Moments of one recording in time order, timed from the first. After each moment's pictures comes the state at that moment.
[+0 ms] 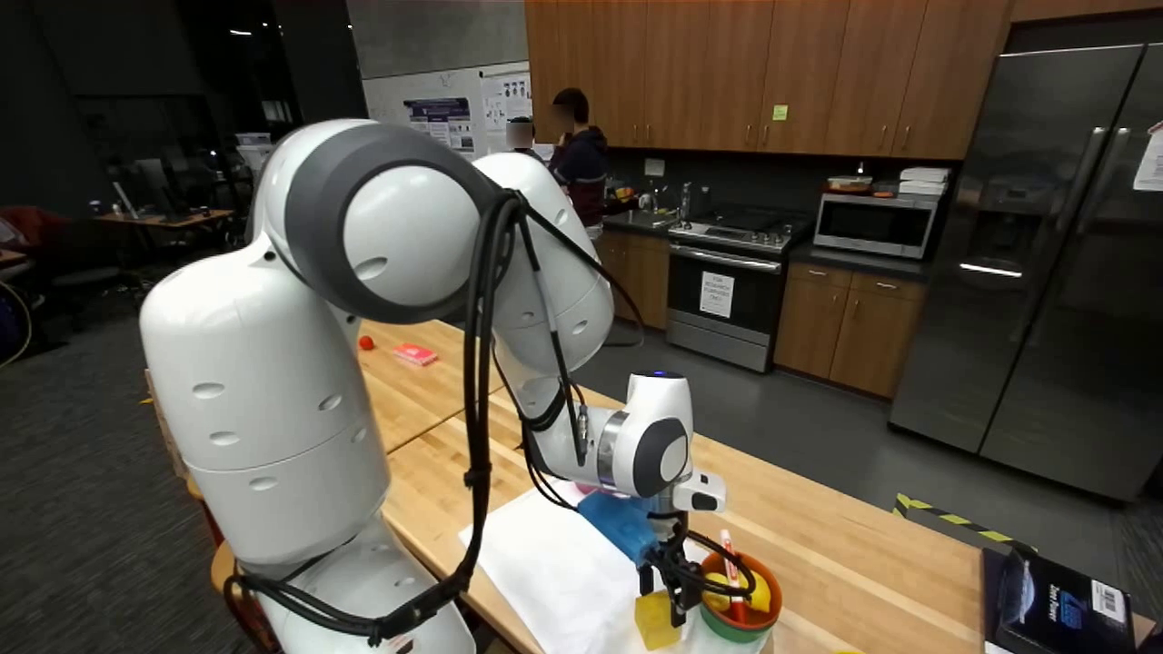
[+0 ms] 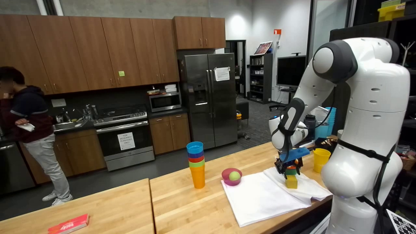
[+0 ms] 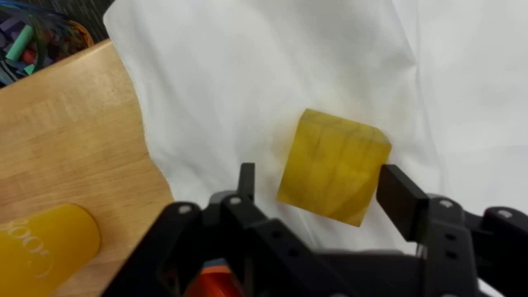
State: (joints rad) arm -0.22 -0.02 -0.20 -2.73 -0.42 2.52 0.48
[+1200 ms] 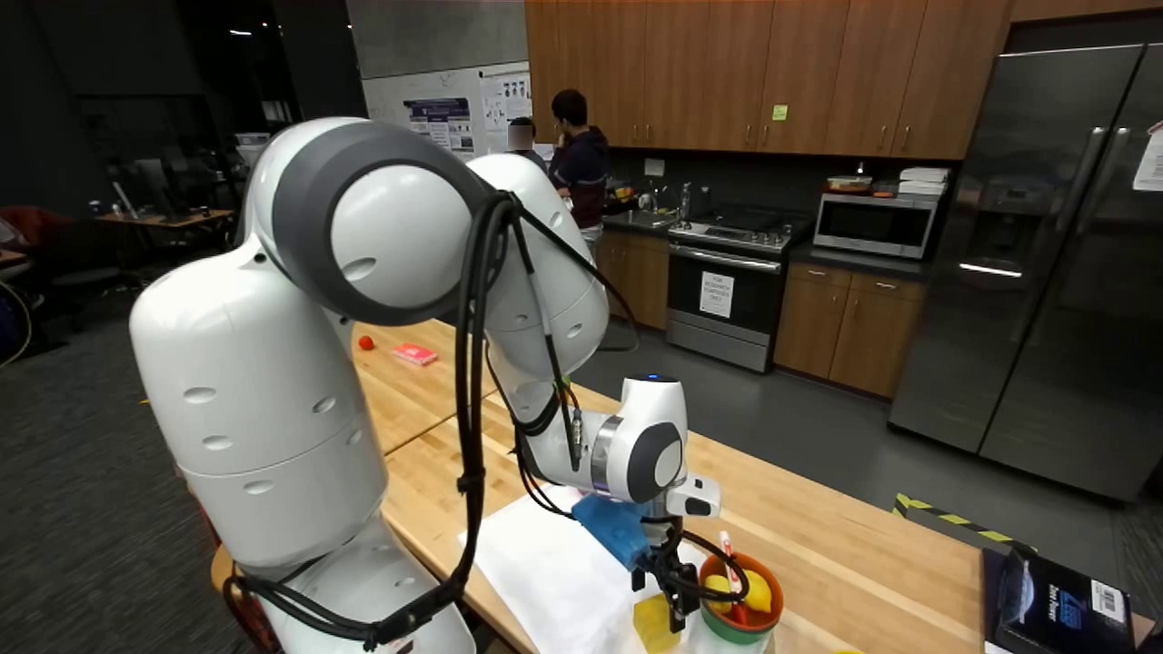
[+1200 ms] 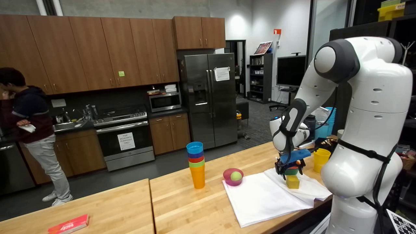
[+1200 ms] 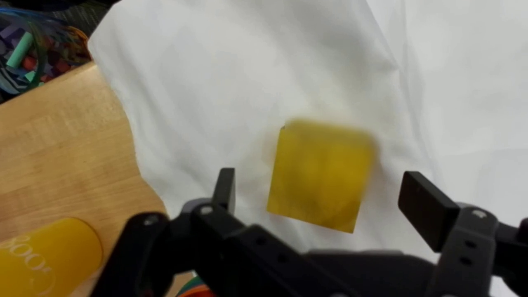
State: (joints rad) arm -0.22 -0.03 -0.20 -2.76 -0.43 2.53 0.51
